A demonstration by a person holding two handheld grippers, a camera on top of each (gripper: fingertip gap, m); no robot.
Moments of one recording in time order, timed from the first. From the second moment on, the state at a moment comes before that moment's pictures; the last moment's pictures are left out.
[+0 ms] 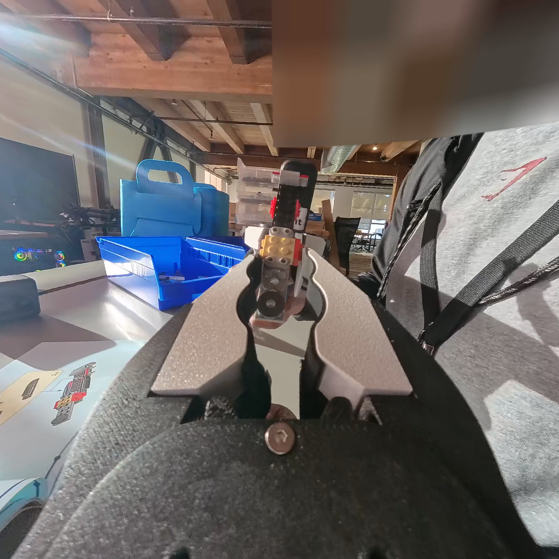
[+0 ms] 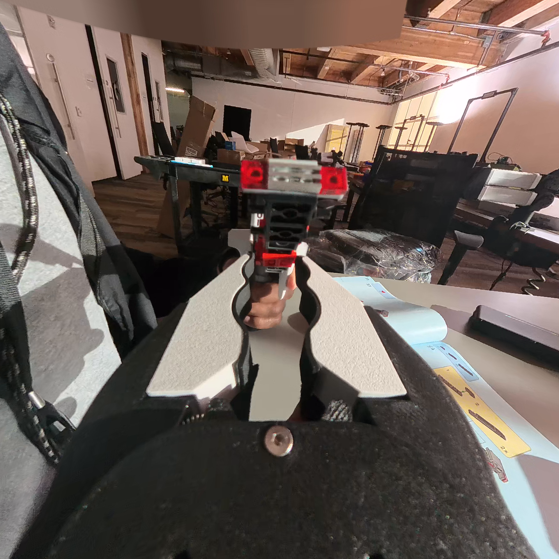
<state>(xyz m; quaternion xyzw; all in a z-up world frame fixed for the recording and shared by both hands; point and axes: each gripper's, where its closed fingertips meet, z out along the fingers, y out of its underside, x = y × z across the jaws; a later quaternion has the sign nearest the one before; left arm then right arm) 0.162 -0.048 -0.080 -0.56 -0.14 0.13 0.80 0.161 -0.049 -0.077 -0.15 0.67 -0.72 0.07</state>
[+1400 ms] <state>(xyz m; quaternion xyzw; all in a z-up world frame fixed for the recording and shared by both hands) 0.160 -0.046 -0.077 -0.55 -0.14 0.11 0.81 0.159 -0.049 -0.074 -0.14 0.64 -0.75 0.10</state>
